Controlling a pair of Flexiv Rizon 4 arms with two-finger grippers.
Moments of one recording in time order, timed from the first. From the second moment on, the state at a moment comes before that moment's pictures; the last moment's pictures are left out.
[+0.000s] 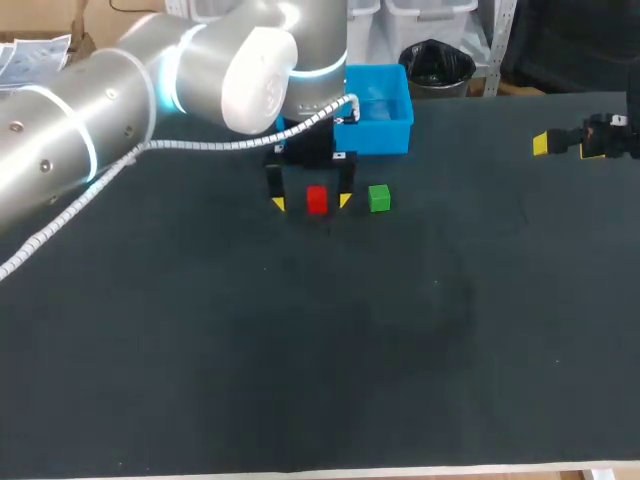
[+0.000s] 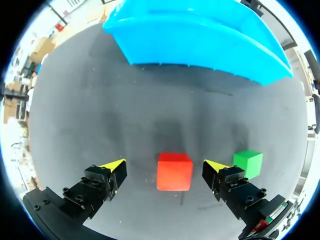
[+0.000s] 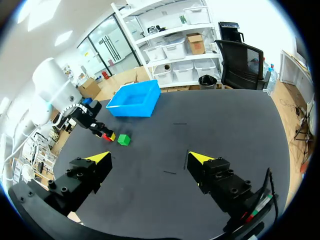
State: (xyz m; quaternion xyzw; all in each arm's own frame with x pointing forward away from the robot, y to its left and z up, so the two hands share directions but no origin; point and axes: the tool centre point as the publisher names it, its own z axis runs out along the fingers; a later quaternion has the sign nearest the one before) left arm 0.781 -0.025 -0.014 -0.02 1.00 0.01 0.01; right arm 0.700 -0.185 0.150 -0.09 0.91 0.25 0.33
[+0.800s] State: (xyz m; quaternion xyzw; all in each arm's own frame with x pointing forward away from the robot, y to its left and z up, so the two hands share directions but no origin) left arm 0.780 -0.035 0.004 0.00 1.00 0.02 0.01; right arm 0.700 -0.186 0.150 -0.09 0.91 0.25 0.33
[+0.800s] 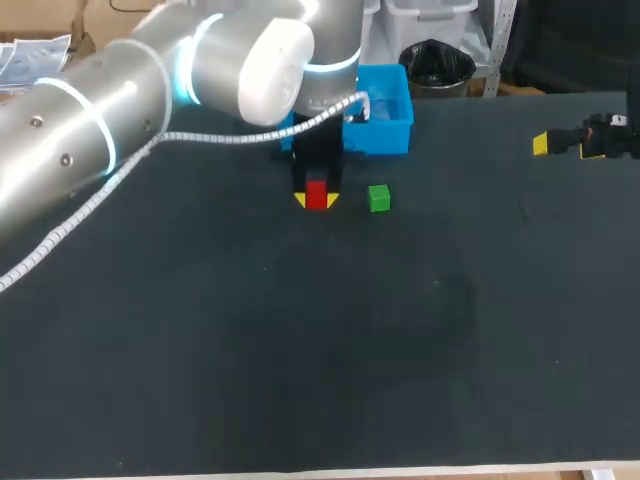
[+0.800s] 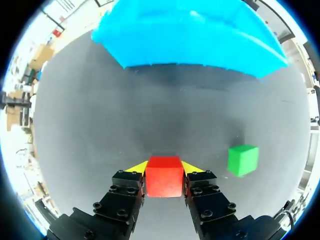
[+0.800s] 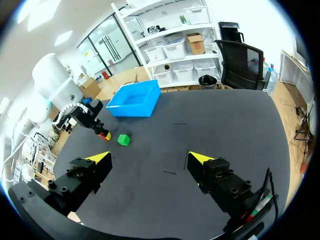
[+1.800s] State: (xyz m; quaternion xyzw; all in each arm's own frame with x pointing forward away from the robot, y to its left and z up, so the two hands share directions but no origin) left arm 0.815 -0.027 0.139 -0.02 0.98 -0.04 0.18; right arm 0.700 -0.185 0.150 -0.09 0.91 0.25 0.33
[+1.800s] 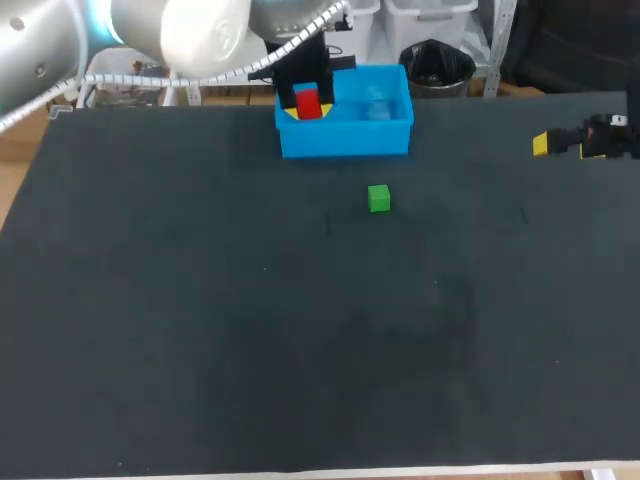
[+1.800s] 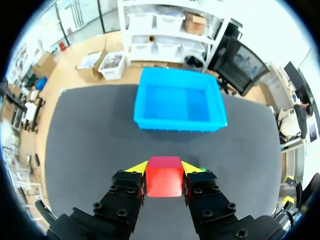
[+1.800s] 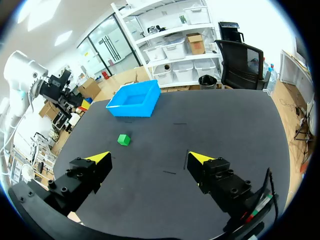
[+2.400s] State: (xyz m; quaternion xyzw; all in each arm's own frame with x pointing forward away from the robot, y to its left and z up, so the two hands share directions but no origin) left arm 0.874 -0.027 0.119 -0.06 0.98 -0.05 0.19; right arm 0.700 -0.185 0.150 -0.09 0.91 0.25 0.33
